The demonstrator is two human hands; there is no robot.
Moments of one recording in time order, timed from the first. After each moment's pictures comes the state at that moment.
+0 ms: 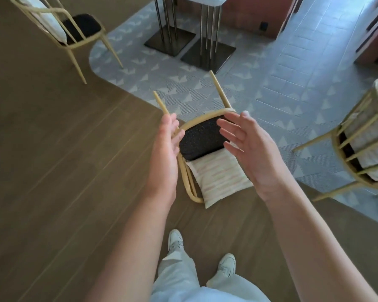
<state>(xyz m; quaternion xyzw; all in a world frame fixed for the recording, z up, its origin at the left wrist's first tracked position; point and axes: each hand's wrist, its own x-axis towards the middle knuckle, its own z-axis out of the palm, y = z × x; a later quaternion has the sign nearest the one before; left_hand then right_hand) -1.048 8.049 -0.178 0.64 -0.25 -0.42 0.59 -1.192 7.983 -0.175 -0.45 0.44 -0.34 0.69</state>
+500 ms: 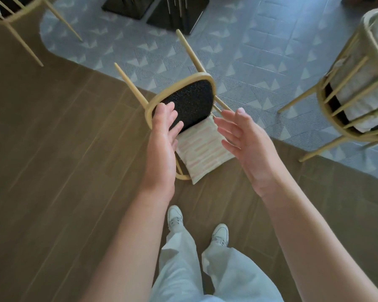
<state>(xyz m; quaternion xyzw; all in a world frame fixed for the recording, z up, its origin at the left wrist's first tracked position) -1.128 8.012 -0.257 0.63 -0.25 -0.49 0.55 -1.277 7.968 -0.268 -0.40 0.52 -0.33 0.68</state>
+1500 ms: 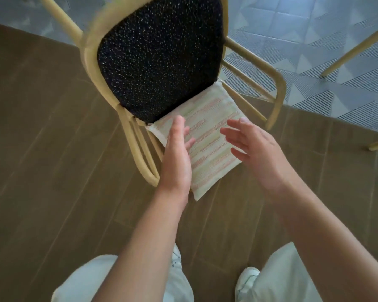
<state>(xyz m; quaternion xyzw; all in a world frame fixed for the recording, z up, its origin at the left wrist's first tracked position) -1.102 7.920 -0.747 0.67 -0.25 -0.52 0.47 -1.244 7.887 -0.744 -0.42 0.57 -0.28 0.64</state>
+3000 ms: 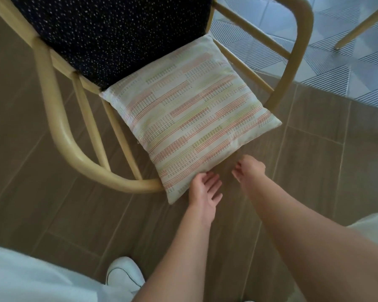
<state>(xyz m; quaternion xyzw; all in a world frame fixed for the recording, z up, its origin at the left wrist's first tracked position) -1.191 7.934 -1.111 0.56 0.17 -0.69 0.44 -1.296 7.847 -1.112 -0.05 0.78 -0.28 0.56</state>
